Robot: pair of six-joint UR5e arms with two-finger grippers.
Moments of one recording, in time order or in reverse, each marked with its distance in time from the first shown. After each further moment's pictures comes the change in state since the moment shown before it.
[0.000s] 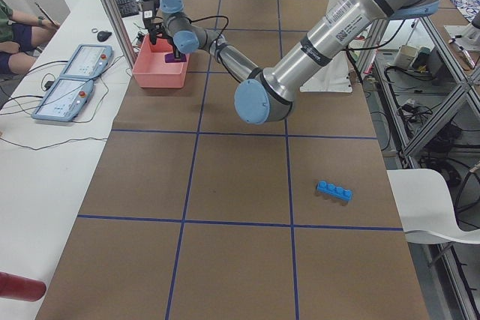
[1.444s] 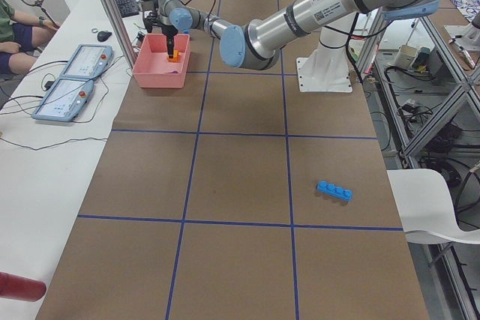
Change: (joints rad) left arm 0.091 -0.315 0.408 0.083 0.186 0.095; right arm -0.018 0.075 -0.096 0.005 -0.004 0.002
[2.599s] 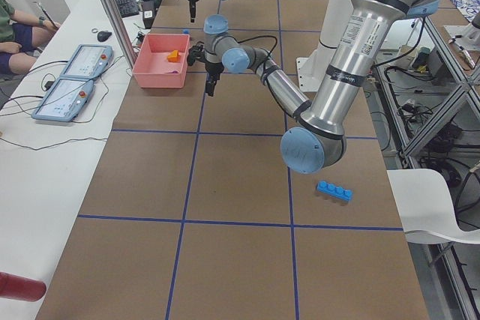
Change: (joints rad) left arm -0.020 0.890 -1.142 0.263 -0.057 0.376; right arm -0.102 0.394 -0.802 0.586 -0.092 0.205
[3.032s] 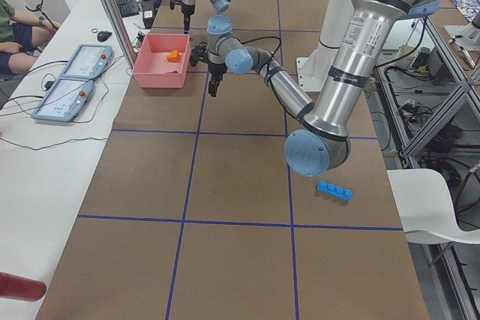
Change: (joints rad) left arm 0.005 0.011 -0.015 -0.001 0.001 -0.008; right arm -0.058 0.109 -0.193 0.144 -0.079 0.109
